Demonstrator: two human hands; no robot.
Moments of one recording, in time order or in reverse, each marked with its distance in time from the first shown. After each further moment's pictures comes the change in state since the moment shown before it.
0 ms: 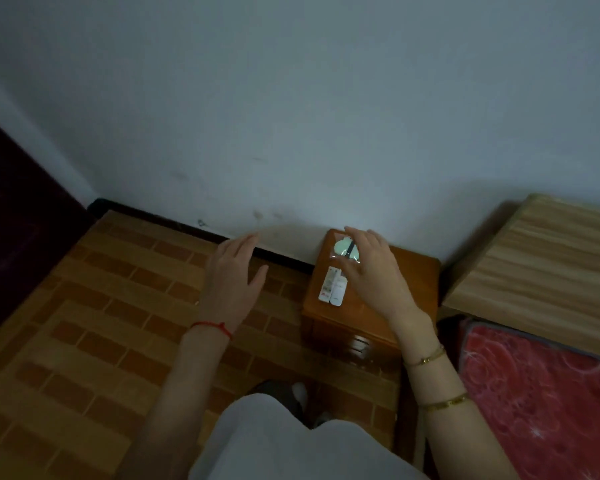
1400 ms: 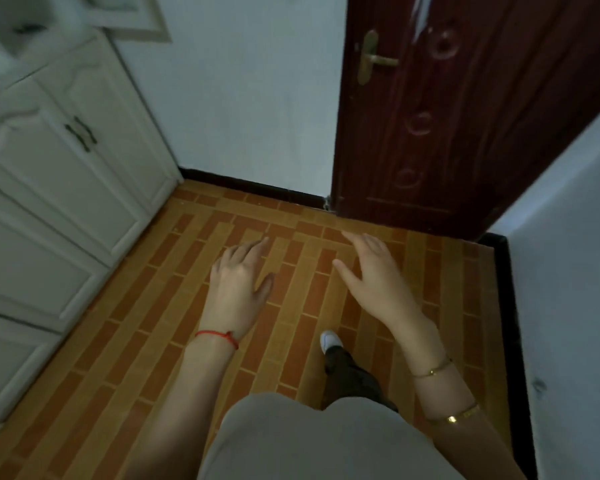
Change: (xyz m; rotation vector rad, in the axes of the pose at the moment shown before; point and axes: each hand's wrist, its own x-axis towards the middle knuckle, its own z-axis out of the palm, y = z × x) left_hand -0.219 -0.413 -0.238 0.266 0.642 -1.348; right_hand 0.082 -0.617 0.379 0.136 -0.896 -1.275
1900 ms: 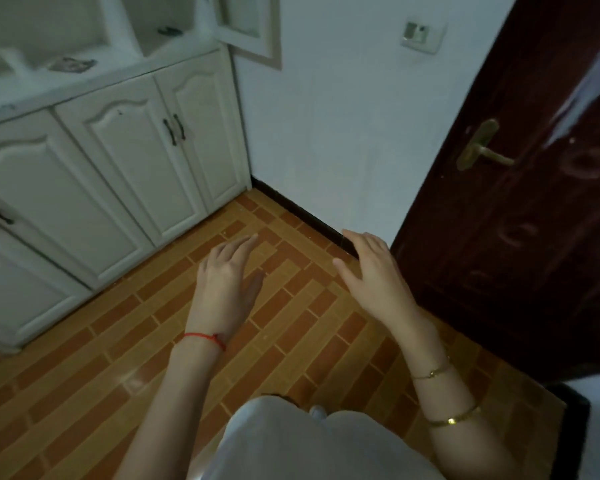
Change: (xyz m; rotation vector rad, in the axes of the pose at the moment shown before) left_hand 0.168 -0.016 -0.005 0.073 0.258 -0.361; right_hand 0.270 -0.002 -0.027 -0.018 -0.193 -0.369
